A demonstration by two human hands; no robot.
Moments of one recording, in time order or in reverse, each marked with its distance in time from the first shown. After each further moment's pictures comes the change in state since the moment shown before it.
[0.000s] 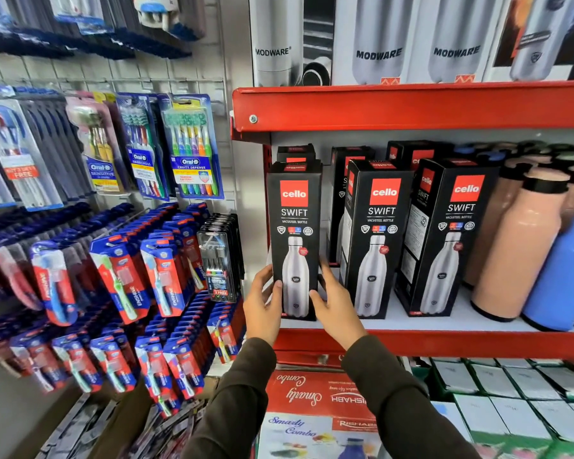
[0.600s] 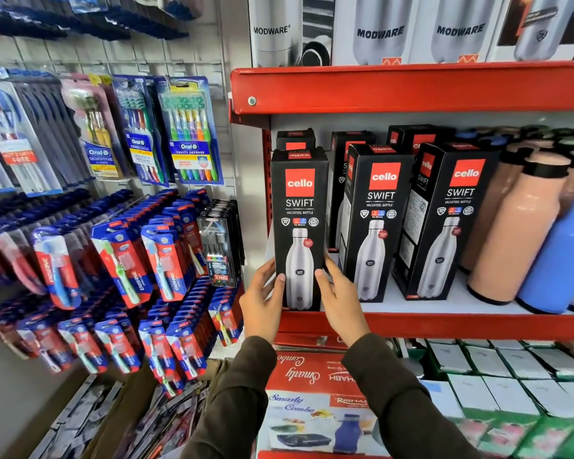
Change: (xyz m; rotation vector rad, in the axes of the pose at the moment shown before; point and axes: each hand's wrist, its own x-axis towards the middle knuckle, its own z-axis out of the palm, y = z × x) left_hand -0.028 0.011 -0.005 -0.024 0.013 -0.023; right_hand -0.019 0.009 0.004 0.154 0.106 0.000
